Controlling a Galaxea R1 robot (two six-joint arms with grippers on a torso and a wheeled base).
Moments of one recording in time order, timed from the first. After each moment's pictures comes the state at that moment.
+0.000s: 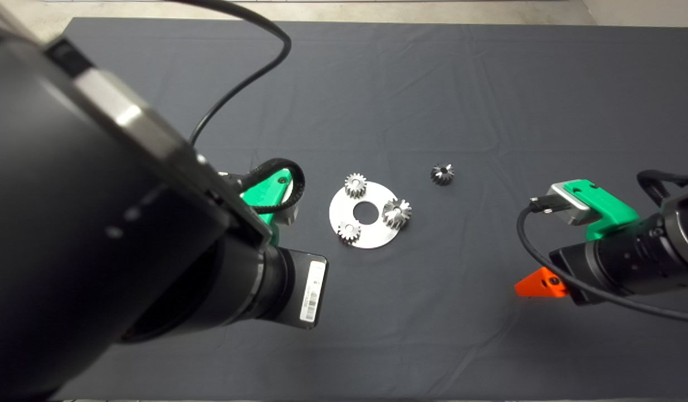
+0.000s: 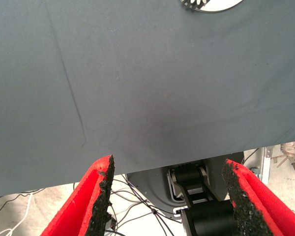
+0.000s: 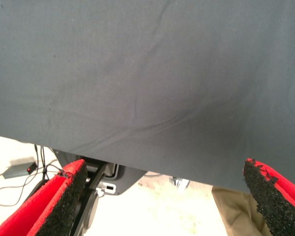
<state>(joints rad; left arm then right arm) -0.84 2.71 -0.41 0.10 1.53 -2.13 0.62 2.26 -0.40 -0.10 -1.53 1.70</state>
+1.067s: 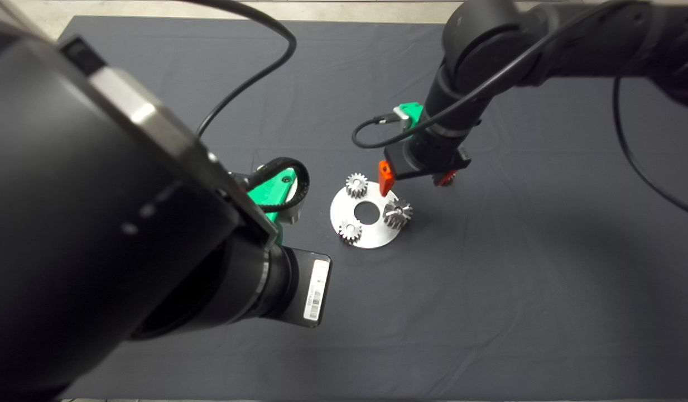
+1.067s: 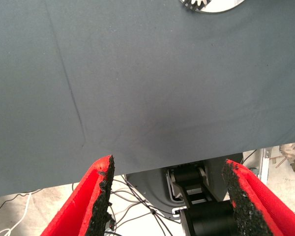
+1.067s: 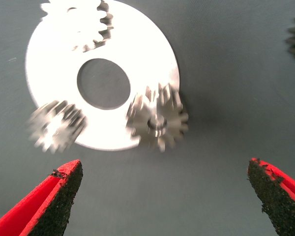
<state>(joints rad) -0.84 2.72 -0.42 0.10 1.53 -2.13 0.49 2.77 -1.24 -0.15 -1.52 1.35</state>
